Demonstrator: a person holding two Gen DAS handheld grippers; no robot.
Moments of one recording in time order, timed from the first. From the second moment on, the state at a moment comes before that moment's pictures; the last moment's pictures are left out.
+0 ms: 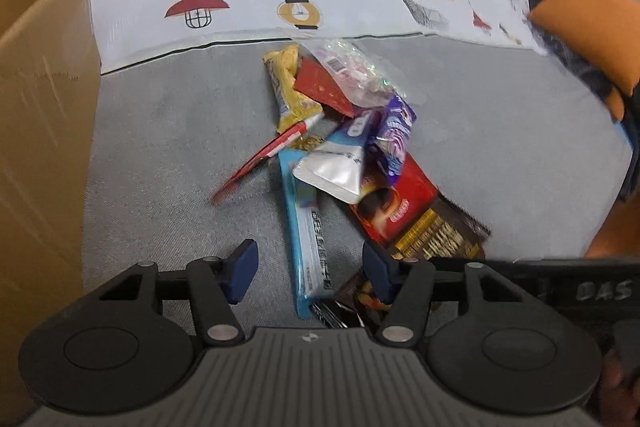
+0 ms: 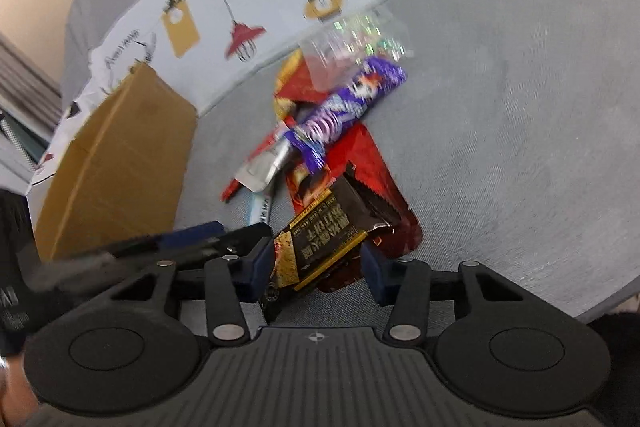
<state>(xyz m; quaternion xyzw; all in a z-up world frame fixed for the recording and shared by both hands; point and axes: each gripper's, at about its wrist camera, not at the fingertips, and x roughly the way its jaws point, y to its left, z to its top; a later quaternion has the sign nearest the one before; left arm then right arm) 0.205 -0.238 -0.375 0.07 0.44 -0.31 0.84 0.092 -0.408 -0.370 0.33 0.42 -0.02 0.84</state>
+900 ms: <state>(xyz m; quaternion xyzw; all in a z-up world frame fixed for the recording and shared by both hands) 0.197 -0.227 -0.380 0.10 0.43 -0.32 0.84 0.118 -0.385 -0.370 0.20 0.43 -0.07 0.88</state>
